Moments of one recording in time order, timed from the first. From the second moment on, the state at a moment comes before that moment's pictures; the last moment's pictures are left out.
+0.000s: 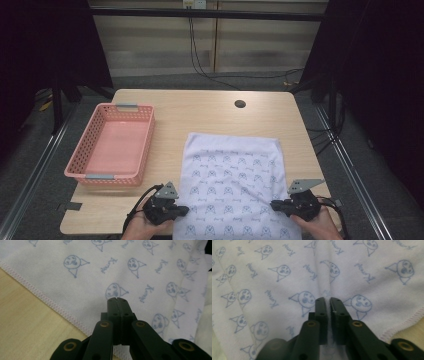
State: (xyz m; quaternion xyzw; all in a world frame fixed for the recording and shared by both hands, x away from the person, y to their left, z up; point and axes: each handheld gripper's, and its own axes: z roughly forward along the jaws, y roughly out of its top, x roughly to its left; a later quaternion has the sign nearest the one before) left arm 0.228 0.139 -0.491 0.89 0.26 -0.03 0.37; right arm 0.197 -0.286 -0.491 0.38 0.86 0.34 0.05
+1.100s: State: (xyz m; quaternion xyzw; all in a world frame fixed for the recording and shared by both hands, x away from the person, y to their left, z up) left arm 0.274 0.129 -0.495 0.89 0.27 0.00 0.37; right arm 0.267 -0.279 -0.497 0.41 0.84 0.33 0.14
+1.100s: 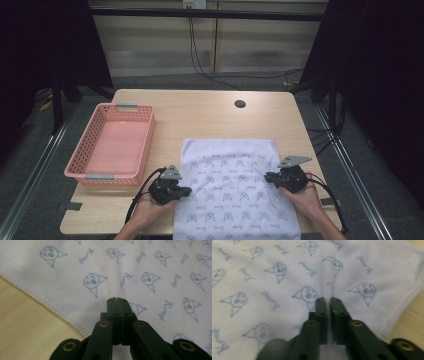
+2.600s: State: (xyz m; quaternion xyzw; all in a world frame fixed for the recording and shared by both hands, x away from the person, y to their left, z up) left arm 0.379 0.136 -0.494 0.82 0.39 0.06 0.43; right arm 0.356 -0.306 -0.503 0.48 0.78 0.37 0.15
